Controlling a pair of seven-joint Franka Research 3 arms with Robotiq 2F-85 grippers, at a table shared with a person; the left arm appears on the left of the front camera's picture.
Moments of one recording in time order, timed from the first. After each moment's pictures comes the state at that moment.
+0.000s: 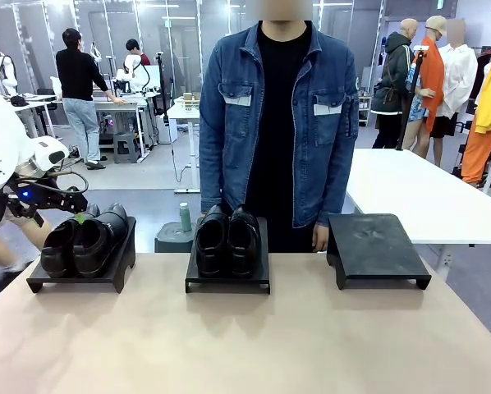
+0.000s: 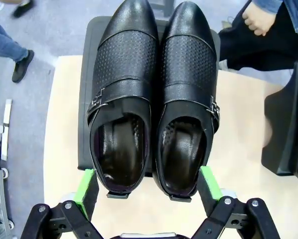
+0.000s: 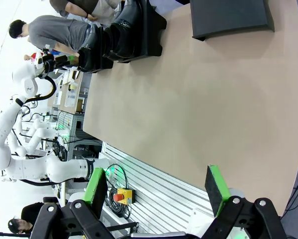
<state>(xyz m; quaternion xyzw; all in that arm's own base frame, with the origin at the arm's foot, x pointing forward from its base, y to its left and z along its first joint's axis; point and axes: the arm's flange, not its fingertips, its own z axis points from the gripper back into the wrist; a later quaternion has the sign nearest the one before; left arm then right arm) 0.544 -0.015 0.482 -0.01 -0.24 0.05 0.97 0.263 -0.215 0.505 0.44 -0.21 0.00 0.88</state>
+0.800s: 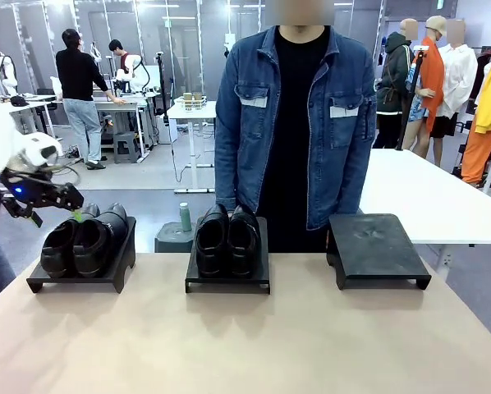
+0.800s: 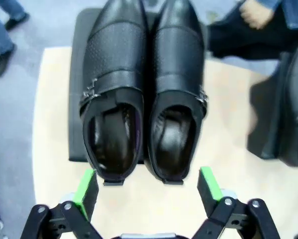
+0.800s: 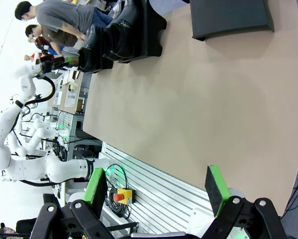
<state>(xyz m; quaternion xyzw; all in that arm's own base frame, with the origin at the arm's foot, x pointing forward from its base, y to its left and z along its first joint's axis) 0.540 0.007 0.497 -0.07 -0.21 0.04 0.97 0.263 -0.215 0.505 0.44 -0.21 0.00 0.88</state>
